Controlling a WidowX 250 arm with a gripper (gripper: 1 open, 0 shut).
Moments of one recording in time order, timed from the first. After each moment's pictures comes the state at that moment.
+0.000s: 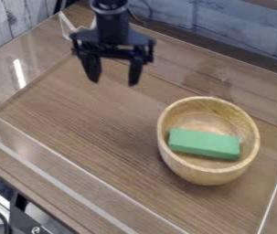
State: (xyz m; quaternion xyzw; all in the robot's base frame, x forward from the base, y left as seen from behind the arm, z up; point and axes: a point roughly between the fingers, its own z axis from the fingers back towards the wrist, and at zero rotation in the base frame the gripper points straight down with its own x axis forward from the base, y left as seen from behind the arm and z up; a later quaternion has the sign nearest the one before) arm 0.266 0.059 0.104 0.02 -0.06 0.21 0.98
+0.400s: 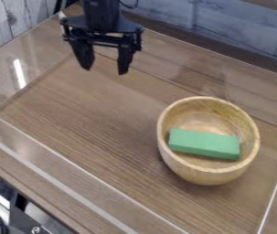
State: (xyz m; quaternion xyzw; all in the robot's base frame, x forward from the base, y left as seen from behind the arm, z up) arm 0.274 0.073 0.105 0.01 -0.06 0.16 0.98
